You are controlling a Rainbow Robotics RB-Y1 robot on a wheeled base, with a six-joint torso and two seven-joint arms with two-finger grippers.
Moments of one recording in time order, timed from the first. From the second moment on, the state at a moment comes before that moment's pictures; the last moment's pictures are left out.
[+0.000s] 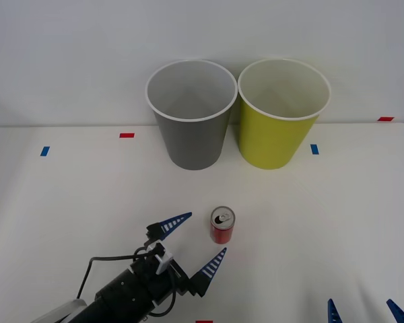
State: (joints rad) right arm 1.05 -0.37 0.25 -2.01 -0.19 -0.52 1.50; left arm -0.03 0.58 -0.88 -1.52 0.33 -0.51 -1.60
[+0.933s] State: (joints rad) right arm 1.05 -0.37 0.25 -2.01 -0.19 -0.52 1.50; left arm -0.13 0.52 -0.90 -1.49 0.36 -0.40 -1.60
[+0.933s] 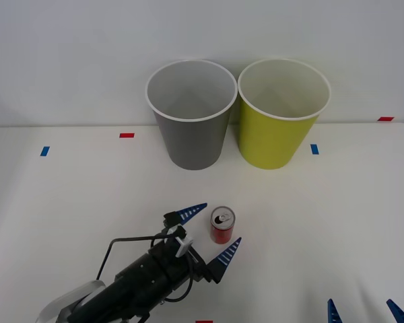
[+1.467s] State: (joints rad) right arm 1.05 -0.37 0.25 -2.01 -0.19 -0.52 1.50; left arm -0.15 0.47 -0.90 -1.46 0.36 -0.39 -1.60
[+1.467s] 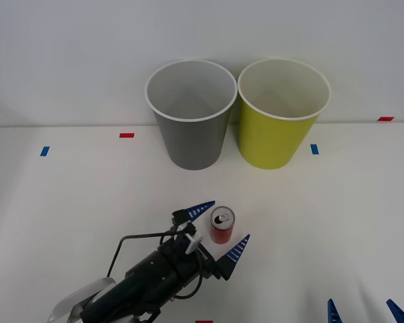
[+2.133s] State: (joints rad) right arm 1.05 -0.37 0.25 -2.01 -0.19 -0.52 1.50; left arm -0.17 0.45 -0.90 -1.44 0.36 -0.39 -1.60
